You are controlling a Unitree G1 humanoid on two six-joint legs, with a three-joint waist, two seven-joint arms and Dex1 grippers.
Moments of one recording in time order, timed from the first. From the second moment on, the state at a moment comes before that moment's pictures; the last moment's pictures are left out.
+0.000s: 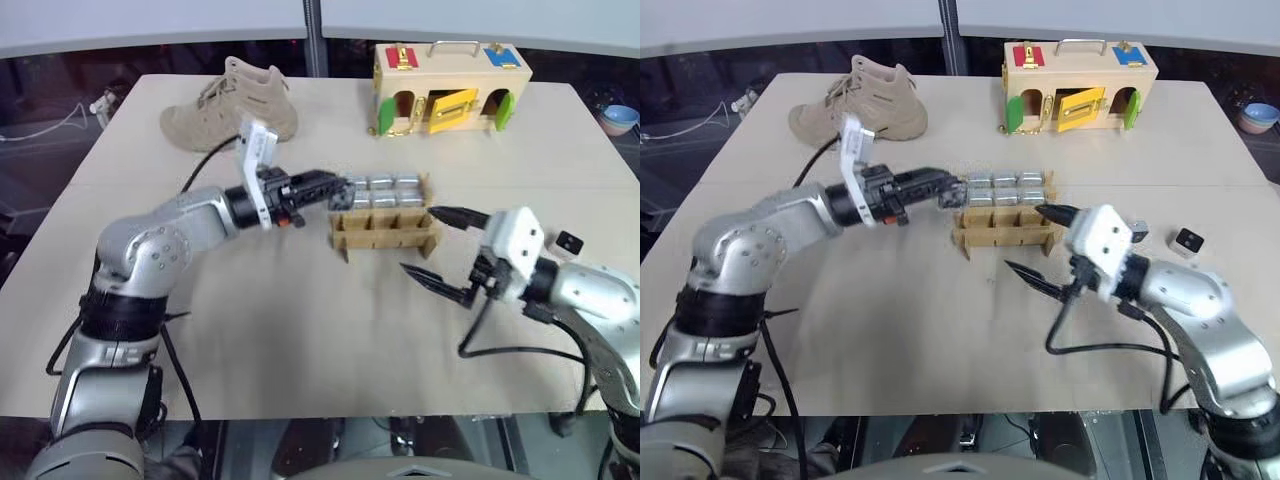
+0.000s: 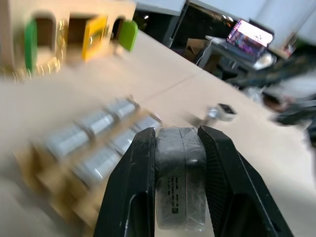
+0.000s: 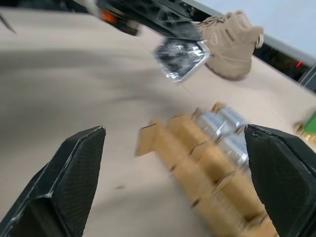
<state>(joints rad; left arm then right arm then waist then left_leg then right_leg) -0.73 0.68 -0.12 0.03 -0.85 0.62 -0.72 -0.10 -0.62 -0.11 -0.76 0.52 0.54 0.78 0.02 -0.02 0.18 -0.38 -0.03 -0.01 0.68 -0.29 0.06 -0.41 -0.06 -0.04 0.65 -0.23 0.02</state>
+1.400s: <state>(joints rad) -0.86 0.42 -0.13 0.67 -0.24 0.09 -1.24 0.11 -0.64 -0.19 -0.89 0.55 0.50 0.60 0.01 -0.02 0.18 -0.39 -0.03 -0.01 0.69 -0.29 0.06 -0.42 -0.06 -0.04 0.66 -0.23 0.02</state>
